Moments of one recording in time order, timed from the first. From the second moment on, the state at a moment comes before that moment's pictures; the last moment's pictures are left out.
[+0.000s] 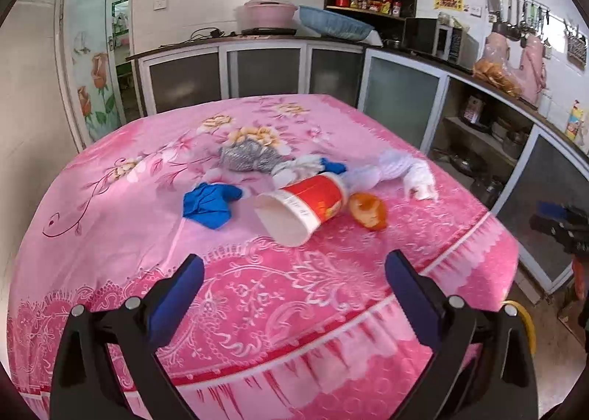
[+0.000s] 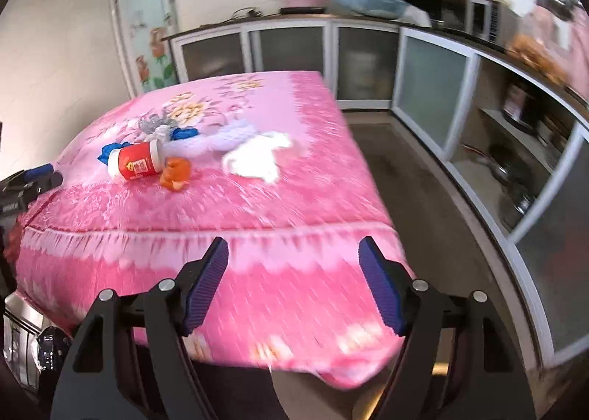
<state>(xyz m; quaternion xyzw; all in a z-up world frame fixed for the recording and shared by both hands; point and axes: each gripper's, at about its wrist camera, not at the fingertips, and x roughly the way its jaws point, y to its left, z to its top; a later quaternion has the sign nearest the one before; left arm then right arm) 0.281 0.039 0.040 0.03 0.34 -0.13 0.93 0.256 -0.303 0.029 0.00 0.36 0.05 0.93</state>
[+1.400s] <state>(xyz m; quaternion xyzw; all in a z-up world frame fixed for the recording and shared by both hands) 0.415 0.010 -0.029 -0.06 0.44 -0.18 0.88 0.418 -0.263 -0.028 0.01 0.46 0.10 0.88</state>
